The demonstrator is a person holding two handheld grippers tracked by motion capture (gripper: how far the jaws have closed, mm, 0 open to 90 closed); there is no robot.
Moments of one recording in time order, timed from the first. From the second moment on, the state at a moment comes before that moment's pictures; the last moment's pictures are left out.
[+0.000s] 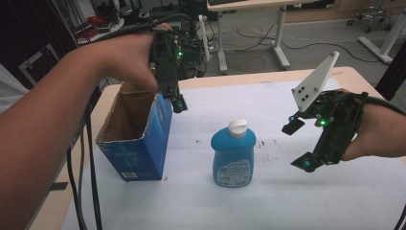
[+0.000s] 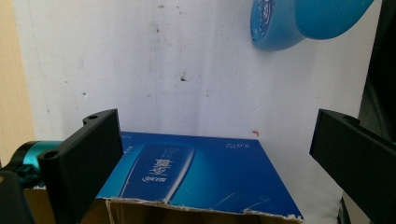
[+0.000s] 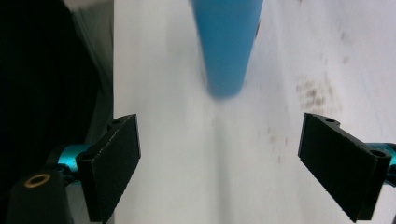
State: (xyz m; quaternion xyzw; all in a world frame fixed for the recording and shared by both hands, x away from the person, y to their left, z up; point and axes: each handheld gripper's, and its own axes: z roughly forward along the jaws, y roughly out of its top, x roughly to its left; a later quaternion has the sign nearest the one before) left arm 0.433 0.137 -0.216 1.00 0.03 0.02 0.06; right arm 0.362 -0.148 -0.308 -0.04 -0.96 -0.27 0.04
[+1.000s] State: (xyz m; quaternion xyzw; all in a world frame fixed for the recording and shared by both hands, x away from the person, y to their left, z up) left arm 0.461 0.067 -0.212 1.00 -0.01 0.01 0.05; right arm 0.332 -0.171 -0.331 -0.03 -1.00 -0.03 0.04
